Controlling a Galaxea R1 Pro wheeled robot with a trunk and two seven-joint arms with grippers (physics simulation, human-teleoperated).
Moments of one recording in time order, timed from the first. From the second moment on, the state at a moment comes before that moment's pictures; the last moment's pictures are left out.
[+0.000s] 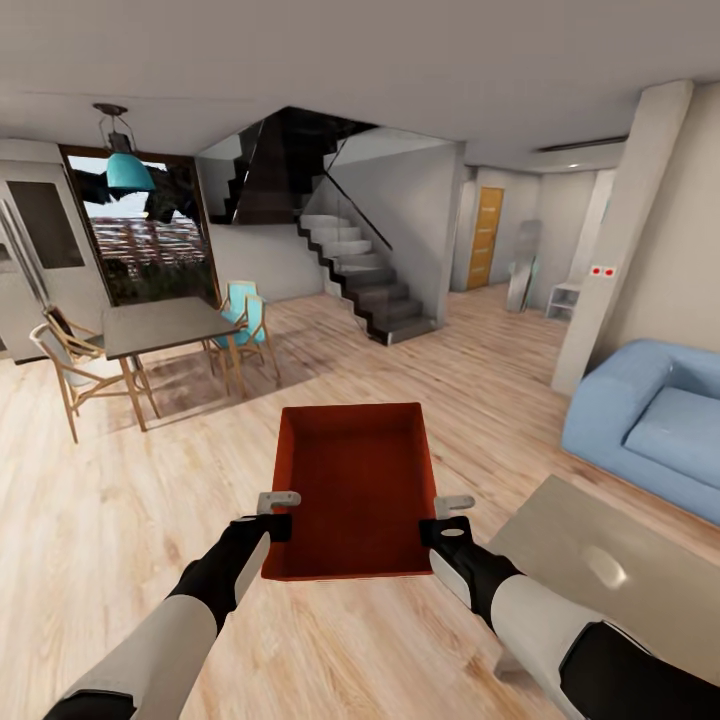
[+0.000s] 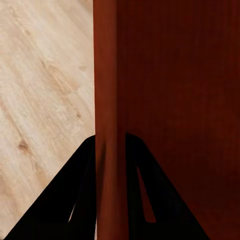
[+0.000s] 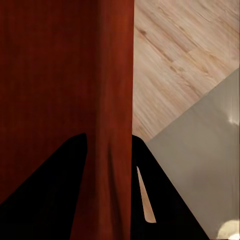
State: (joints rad) left arm -0.72 -0.09 -0.04 -0.57 0.06 0.40 0.15; right arm -0.85 0.08 0.71 -0.26 -0.59 0.12 -0.37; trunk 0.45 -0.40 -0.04
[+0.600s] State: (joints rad) left arm -0.73 -0.09 -0.04 -0.57 0.06 0.40 0.15; right arm -0.85 0.08 0.71 -0.26 -0.58 0.12 -0.37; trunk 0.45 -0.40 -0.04
